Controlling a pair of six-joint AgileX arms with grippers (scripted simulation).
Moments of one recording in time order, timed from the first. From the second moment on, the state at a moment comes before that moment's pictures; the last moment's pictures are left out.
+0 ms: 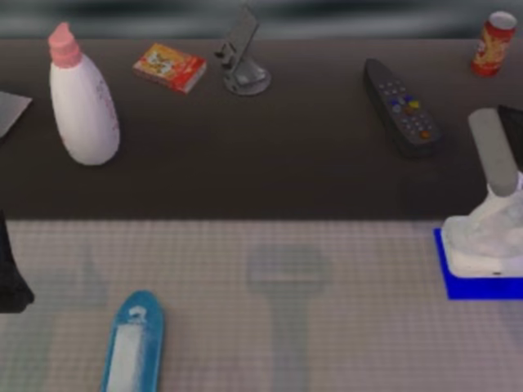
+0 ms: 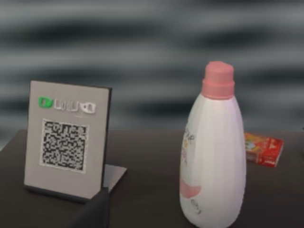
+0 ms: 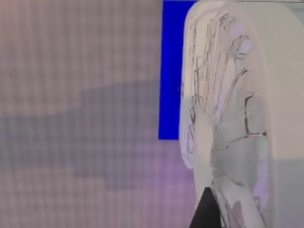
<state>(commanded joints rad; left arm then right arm) 0.00 0.00 0.00 0.00 0.00 0.00 0.19 1.71 1.38 -1.23 -0.01 -1.39</state>
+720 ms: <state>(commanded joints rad) 0.00 0.00 0.00 0.00 0.00 0.00 0.19 1.71 1.38 -1.23 -0.01 -1.39</state>
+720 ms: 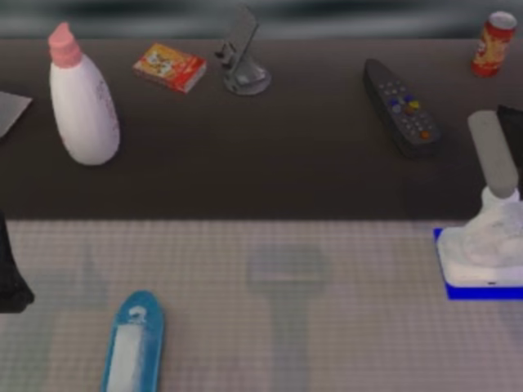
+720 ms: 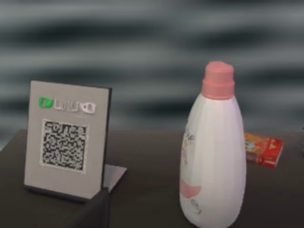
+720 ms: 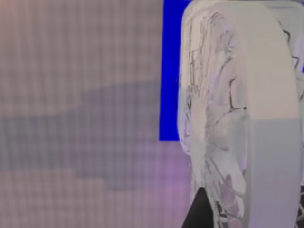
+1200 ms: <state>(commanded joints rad) 0.00 0.00 0.00 0.00 0.00 0.00 0.19 1.71 1.38 -1.23 -0.01 -1.39</state>
